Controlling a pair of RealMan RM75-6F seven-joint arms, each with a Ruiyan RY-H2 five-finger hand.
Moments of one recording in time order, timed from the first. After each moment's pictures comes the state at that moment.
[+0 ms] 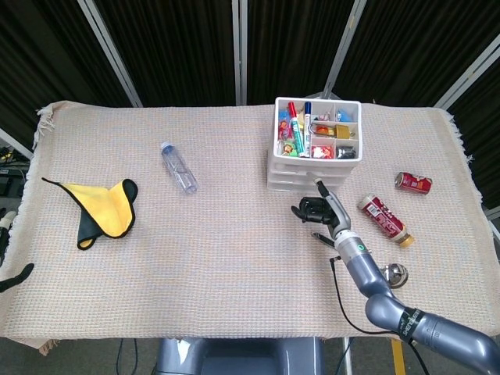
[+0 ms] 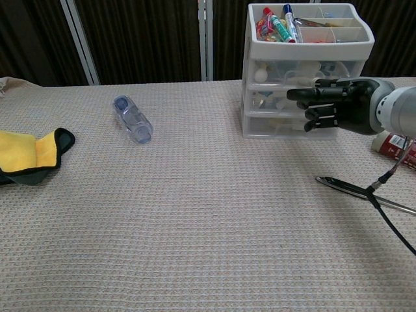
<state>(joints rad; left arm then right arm) -0.06 -1.12 -0.08 -1.57 1.43 1.50 0.04 0.61 -1.49 0.48 -1.57 -0.76 0.70 0.66</state>
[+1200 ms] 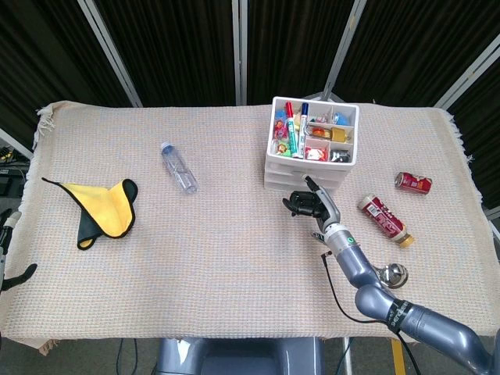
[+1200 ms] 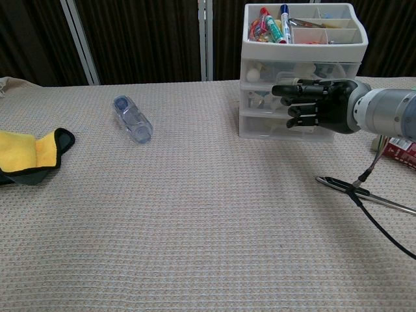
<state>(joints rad) -0.08 -1.12 -0.07 -1.58 1.40 1.45 0.05 0.63 -1.58 0.54 -1.47 -0.82 0.61 0.74</state>
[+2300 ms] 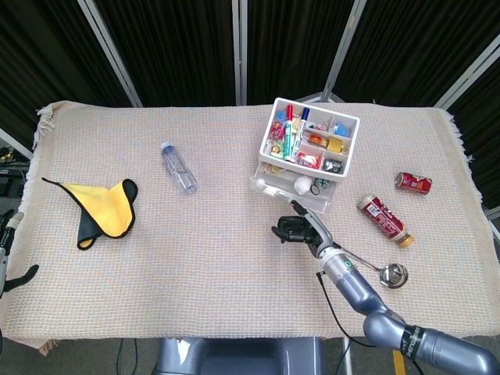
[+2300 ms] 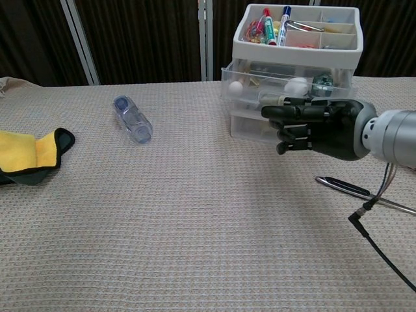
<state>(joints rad) -0.07 -1.11 -0.07 -1.59 1.41 1.46 0.06 0.51 -1.51 0.47 -1.69 -1.00 0.59 0.81</state>
